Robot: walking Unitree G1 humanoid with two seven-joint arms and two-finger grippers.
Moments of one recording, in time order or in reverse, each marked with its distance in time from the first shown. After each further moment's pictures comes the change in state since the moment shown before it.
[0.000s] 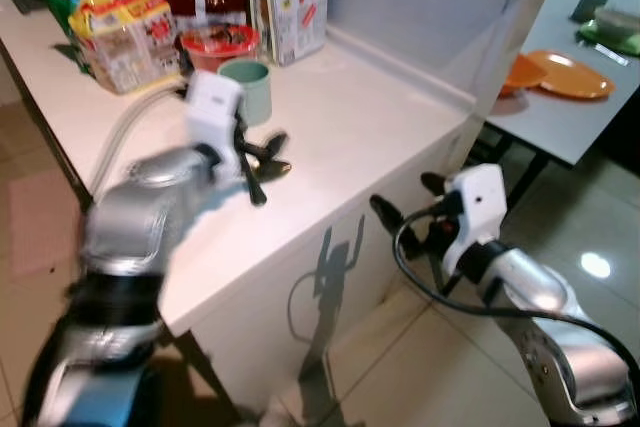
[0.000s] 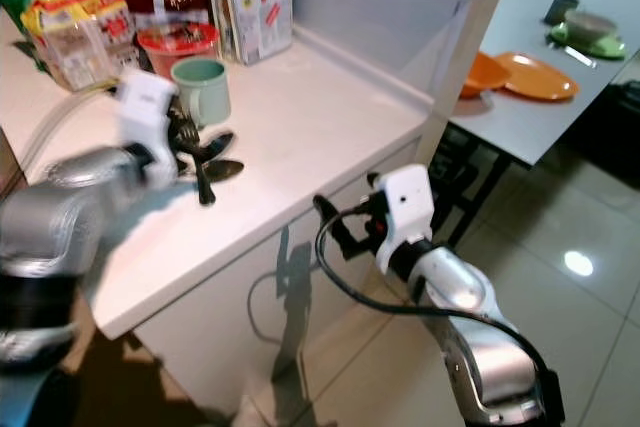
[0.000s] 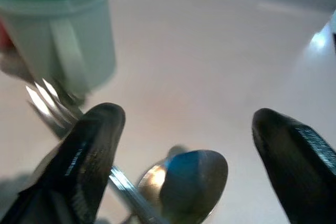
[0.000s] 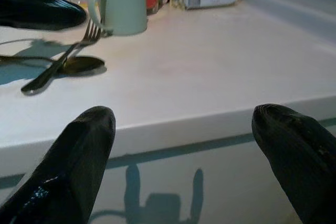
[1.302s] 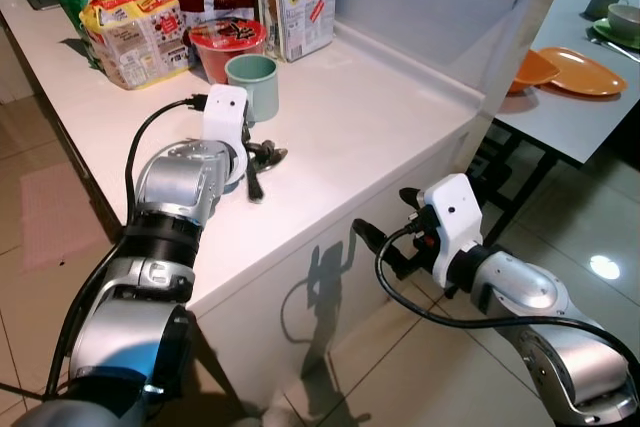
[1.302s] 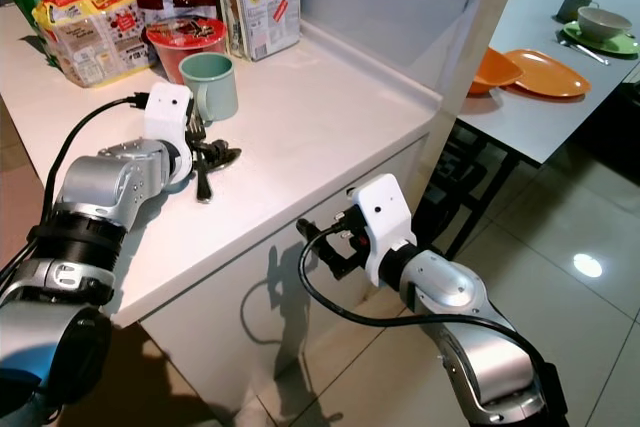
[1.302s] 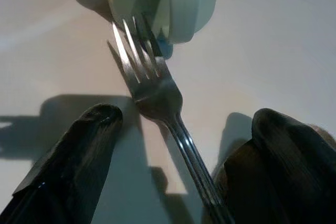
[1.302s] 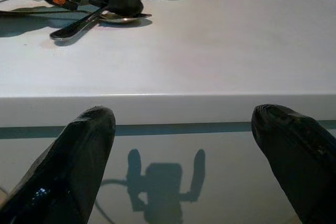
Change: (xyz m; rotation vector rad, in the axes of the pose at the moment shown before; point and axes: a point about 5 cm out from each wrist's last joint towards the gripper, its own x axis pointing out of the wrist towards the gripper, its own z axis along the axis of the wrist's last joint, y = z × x) left arm 0.042 0.023 -0.012 -0.042 0.176 0.263; right arm 0.001 0.011 -0.003 -0.082 0.108 0.119
